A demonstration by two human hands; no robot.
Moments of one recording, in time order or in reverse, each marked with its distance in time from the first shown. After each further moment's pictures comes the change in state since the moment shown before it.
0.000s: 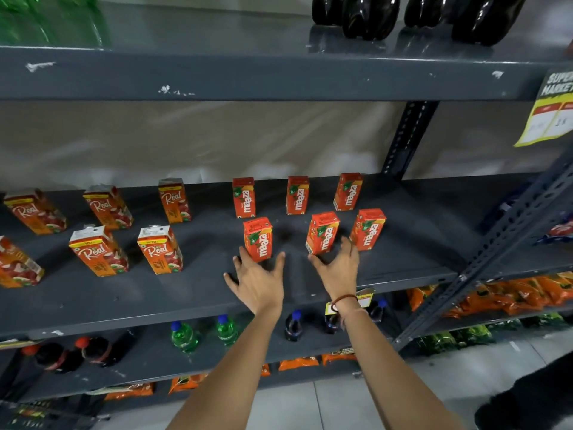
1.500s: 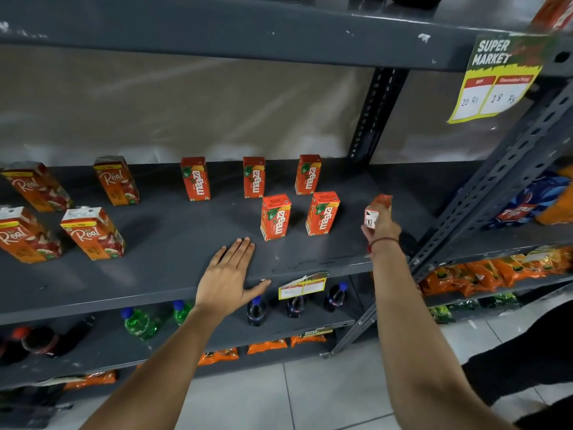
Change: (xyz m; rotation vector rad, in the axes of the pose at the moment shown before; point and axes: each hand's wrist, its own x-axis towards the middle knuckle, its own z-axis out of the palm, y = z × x) left_hand -0.012 -0.017 0.005 0.573 -0.358 0.889; right_hand 0.120 0.068 -0.121 0.820 0.231 0.727
